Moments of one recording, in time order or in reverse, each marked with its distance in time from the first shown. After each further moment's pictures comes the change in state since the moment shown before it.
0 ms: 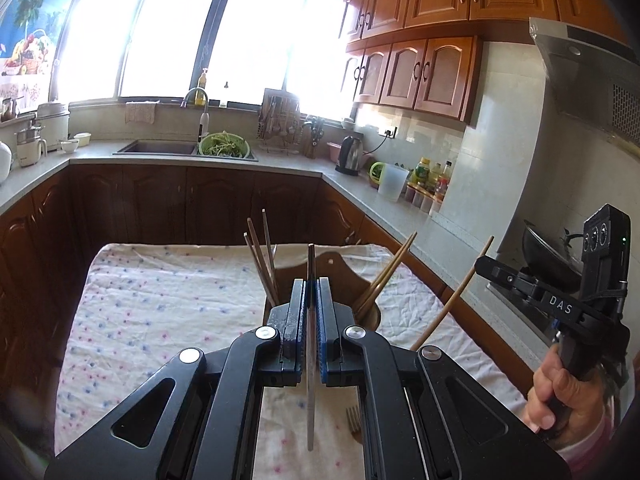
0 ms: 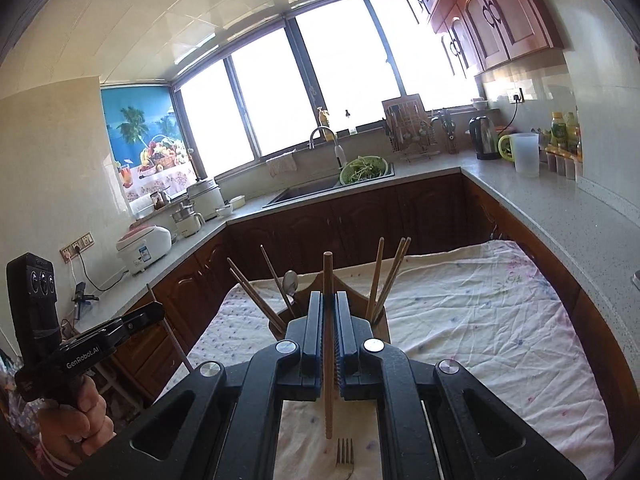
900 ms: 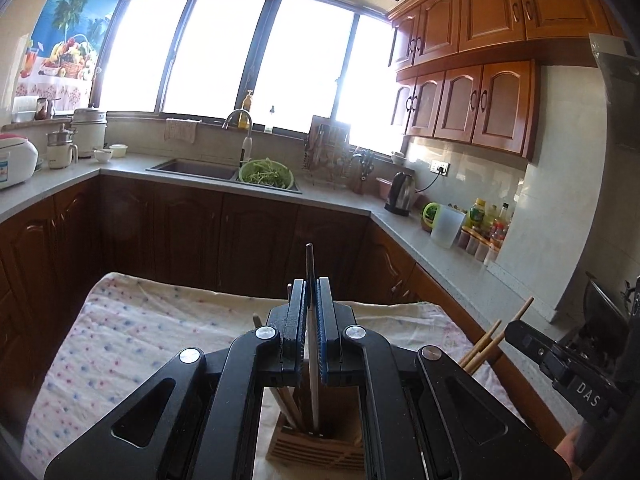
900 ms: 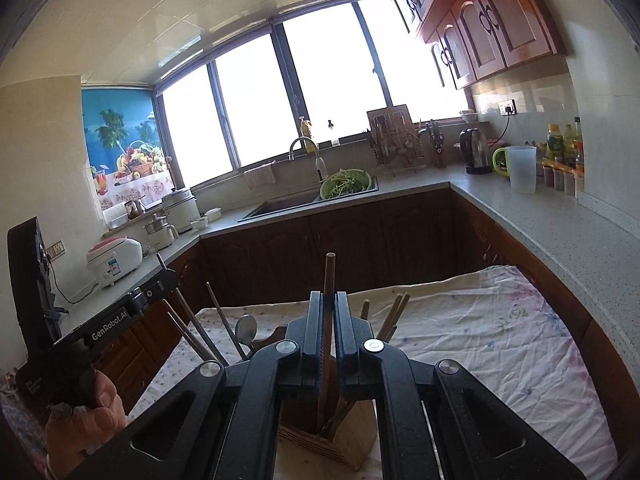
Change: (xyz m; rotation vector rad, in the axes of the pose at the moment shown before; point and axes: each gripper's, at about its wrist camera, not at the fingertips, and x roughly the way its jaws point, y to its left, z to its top) left arm 0.113 0.019 0.020 -0.082 -0.111 0.173; right arm 0.081 -0.019 0.008 -0.006 -0.030 -0.072
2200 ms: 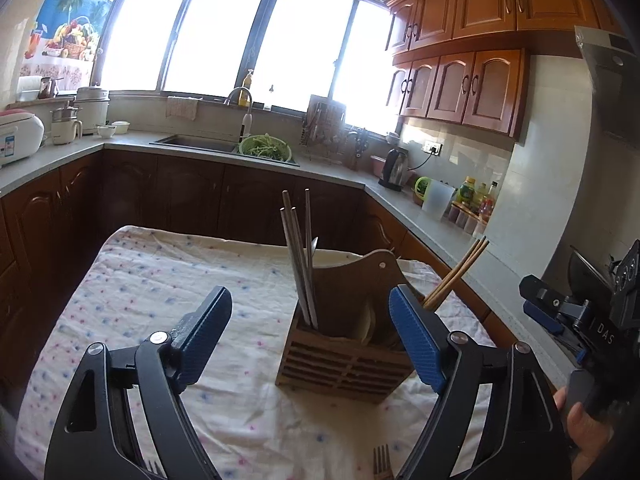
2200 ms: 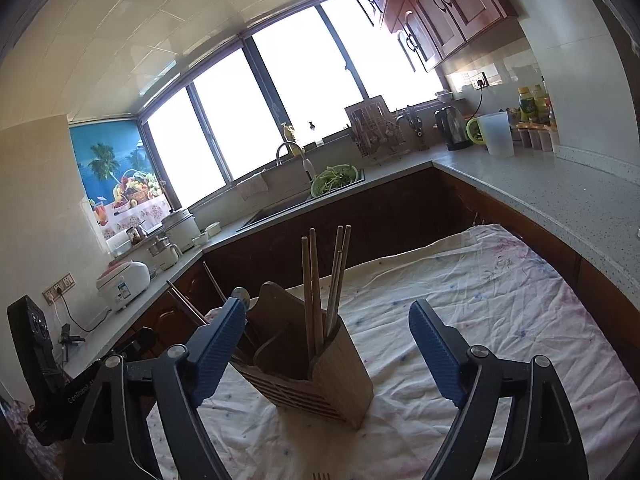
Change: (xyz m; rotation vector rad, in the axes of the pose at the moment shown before) left arm -0.061 0.011 -0.055 -0.013 0.065 -0.015; right arm -0.042 -0.036 -0.037 0.145 -0.018 0.014
